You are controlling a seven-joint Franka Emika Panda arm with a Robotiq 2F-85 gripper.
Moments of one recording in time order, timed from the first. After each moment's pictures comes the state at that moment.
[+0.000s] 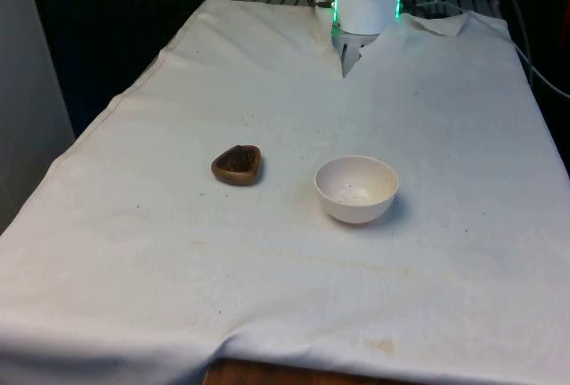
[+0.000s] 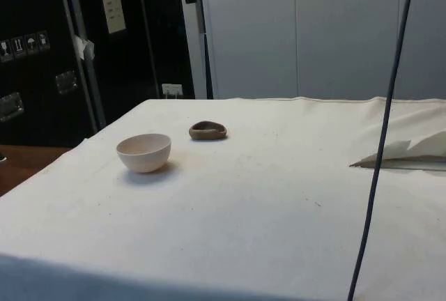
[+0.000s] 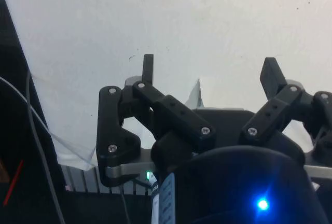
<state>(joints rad) 0.02 0.05 -0.02 -1.86 0.02 1.85 -0.03</state>
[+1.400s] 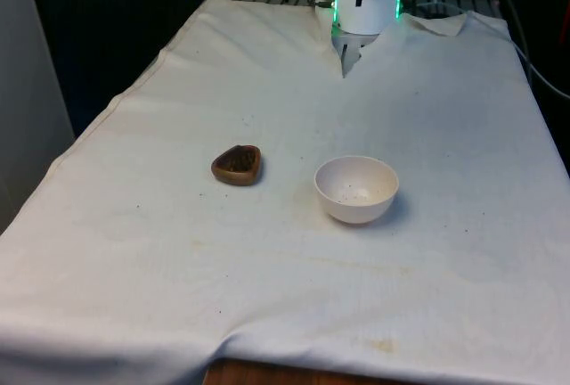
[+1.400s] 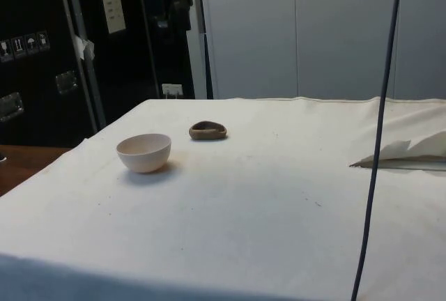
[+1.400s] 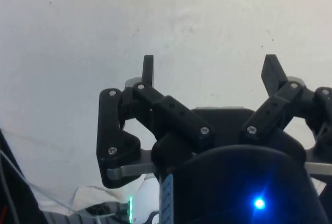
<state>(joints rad) 0.01 0.19 -0.08 -1.84 -0.03 2.01 -0.07</state>
